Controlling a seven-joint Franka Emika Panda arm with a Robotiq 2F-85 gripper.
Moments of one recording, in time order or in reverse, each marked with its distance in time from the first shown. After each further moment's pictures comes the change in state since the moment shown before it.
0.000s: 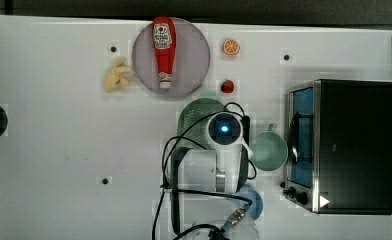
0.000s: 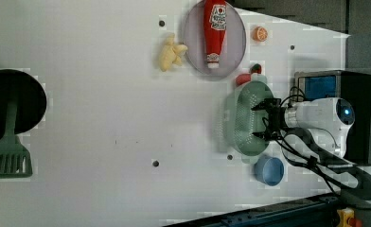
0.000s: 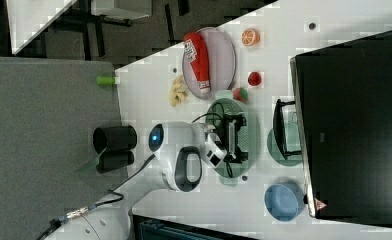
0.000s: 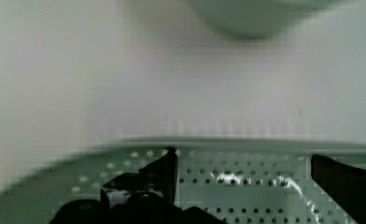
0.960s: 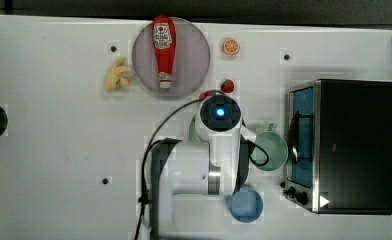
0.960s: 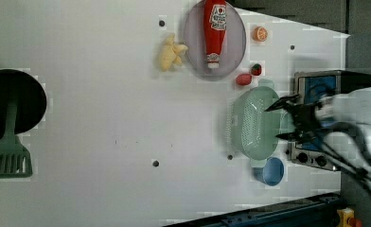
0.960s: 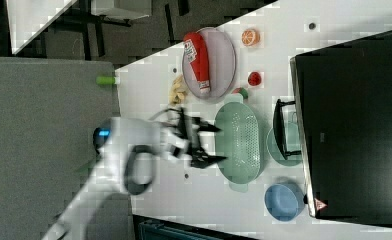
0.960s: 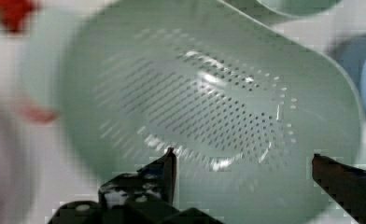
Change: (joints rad) arm -0.003 -0.310 0.083 0.086 0.038 -0.447 -0.396
